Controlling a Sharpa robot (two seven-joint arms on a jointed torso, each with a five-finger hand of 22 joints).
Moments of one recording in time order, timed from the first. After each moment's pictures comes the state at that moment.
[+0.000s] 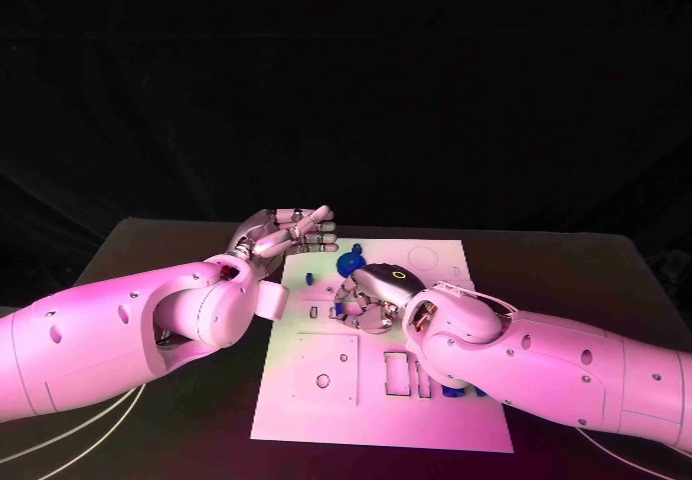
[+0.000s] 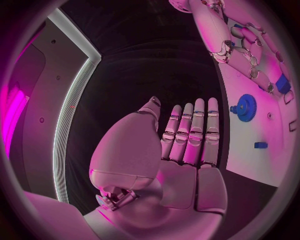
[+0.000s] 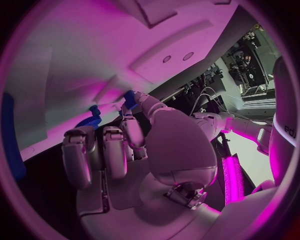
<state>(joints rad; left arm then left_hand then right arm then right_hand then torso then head) 1.20 -0.96 0.02 1.70 -0.02 -0.43 0.39 1.37 -0.03 0.12 0.26 0.05 0.95 0.21 0.13 0.08 1.01 0.17 0.09 0.07 1.02 0.14 0.14 0.15 0.18 0.84 0.27 0.34 0.14 1.22 -0.49 -0.14 1.46 -1.53 -0.39 -0.18 1.25 -0.05 0.35 0.02 0.28 1.07 0.11 0.14 0.21 1.35 0.02 1.28 1.26 1.47 -0.03 1.55 1.31 0.01 1.47 0.07 1.57 1.31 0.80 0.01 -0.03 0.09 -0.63</state>
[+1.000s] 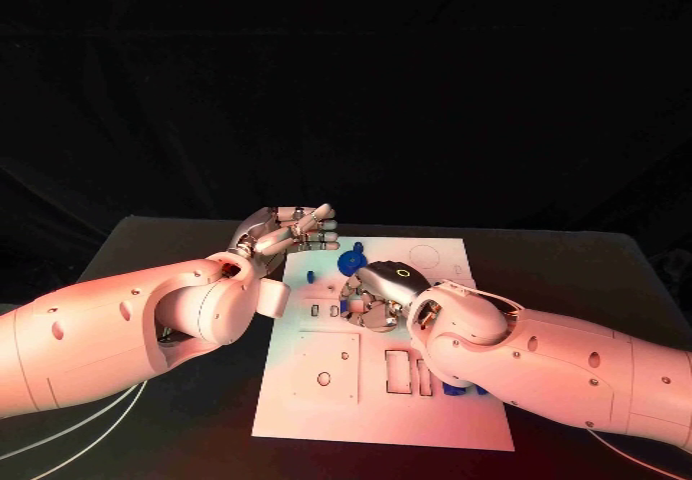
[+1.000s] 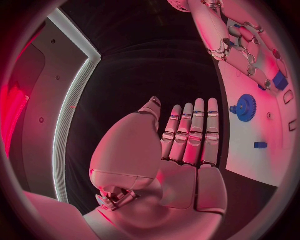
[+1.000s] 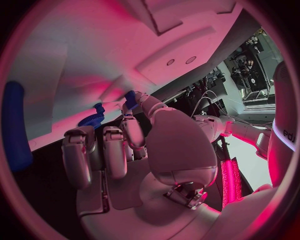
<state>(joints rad) 1.20 -0.96 0.02 1.70 -0.02 -0.43 0.39 1.37 -0.03 0.12 0.26 0.05 0.95 0.21 0.13 0.08 1.01 0.17 0.09 0.07 1.02 0.14 0.14 0.15 0.18 0.83 0.28 0.34 0.14 1.22 -0.50 -0.14 1.47 -1.57 -0.39 -0.20 1.25 -0.05 0.35 0.02 0.27 1.06 0.10 0.15 0.21 1.35 0.02 1.28 1.26 1.47 -0.03 1.55 1.31 0.01 1.47 0.07 1.57 1.31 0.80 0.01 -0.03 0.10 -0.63</state>
